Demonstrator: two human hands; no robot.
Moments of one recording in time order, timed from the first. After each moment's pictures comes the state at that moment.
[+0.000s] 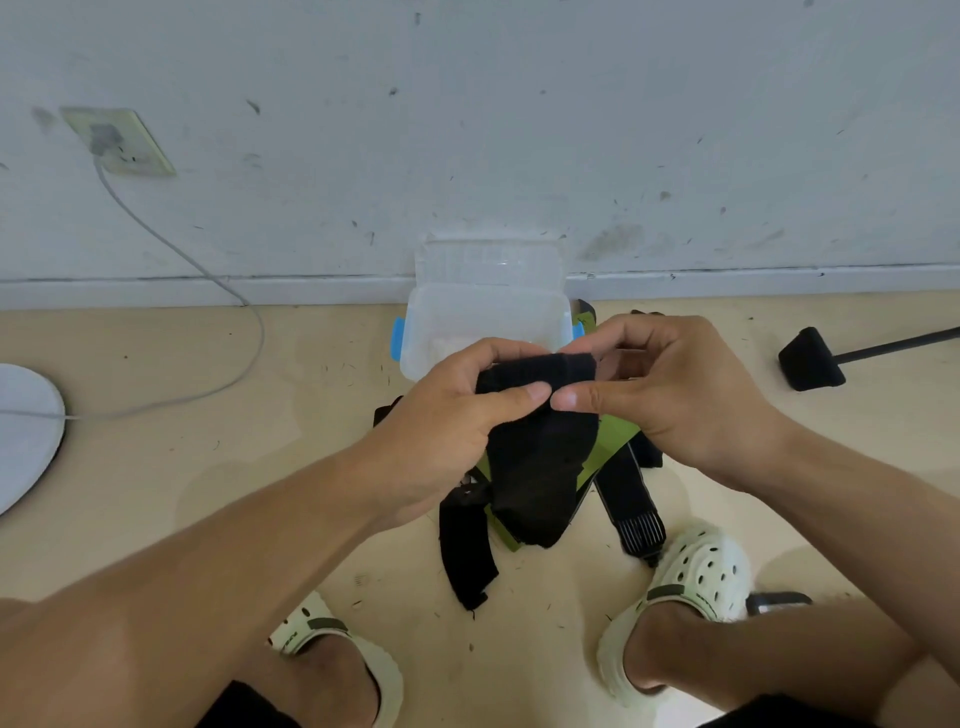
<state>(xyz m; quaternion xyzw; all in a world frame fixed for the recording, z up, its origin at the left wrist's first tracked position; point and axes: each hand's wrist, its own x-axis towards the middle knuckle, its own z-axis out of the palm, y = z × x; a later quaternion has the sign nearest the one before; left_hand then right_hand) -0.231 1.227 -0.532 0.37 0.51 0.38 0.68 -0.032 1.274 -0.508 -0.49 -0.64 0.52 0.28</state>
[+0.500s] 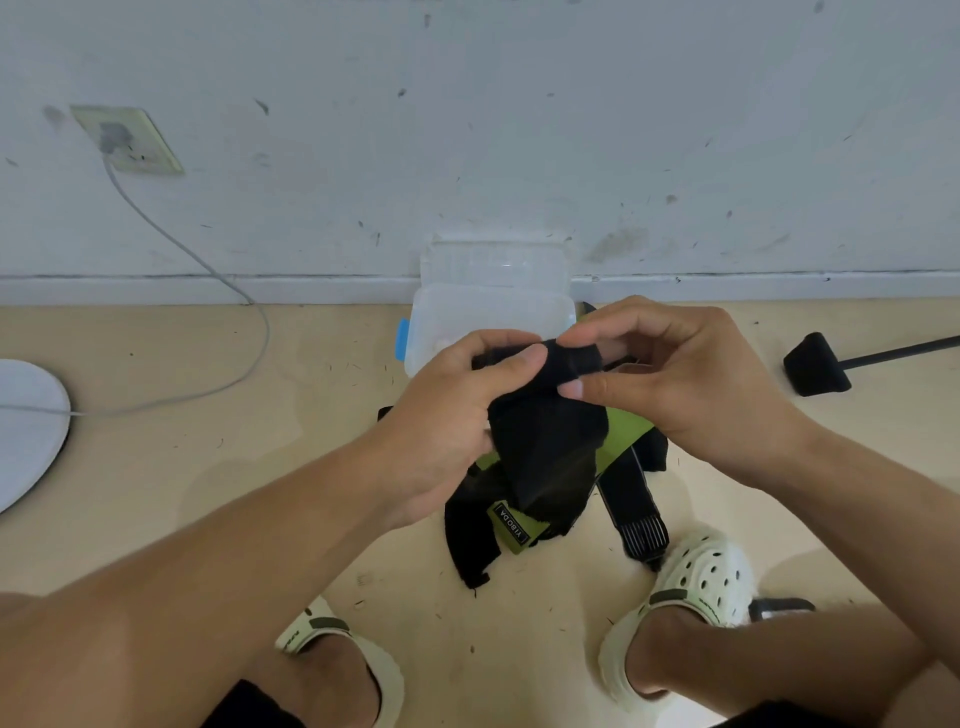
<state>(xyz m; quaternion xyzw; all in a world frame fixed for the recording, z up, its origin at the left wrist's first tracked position) -0.230 1.230 -0.523 0.27 0.51 0.42 0.70 -0.033 1.277 -0.506 -0.45 -0.66 0.52 0.32</state>
